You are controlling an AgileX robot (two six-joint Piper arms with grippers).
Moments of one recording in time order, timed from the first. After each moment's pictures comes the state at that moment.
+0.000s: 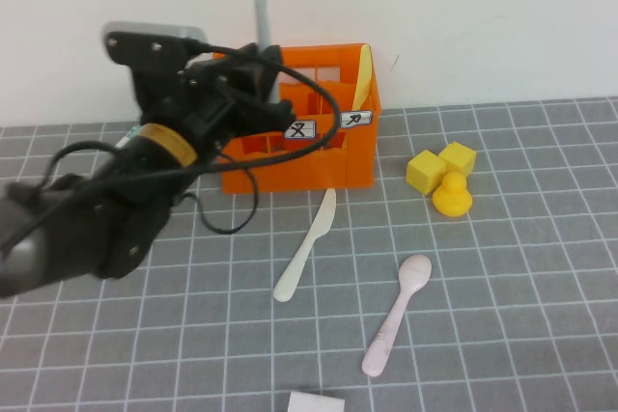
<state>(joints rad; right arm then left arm) -0.01 -0.01 0.02 0.00 0.41 -0.07 -0.40 1.70 -0.92 0.21 -0.79 -0.45</state>
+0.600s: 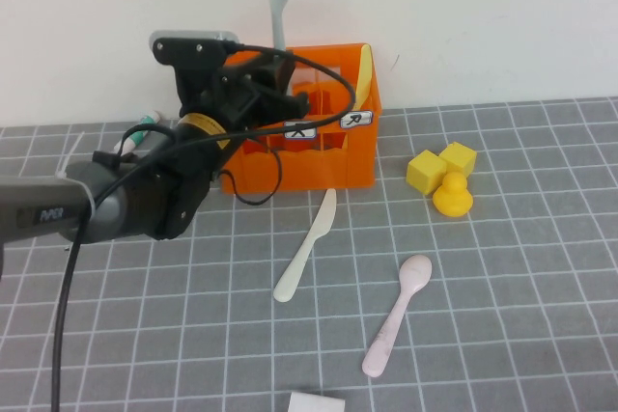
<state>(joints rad) -0.01 -0.01 0.02 0.00 0.41 -0.07 -0.37 2.01 -1.18 0.19 -0.79 -0.46</state>
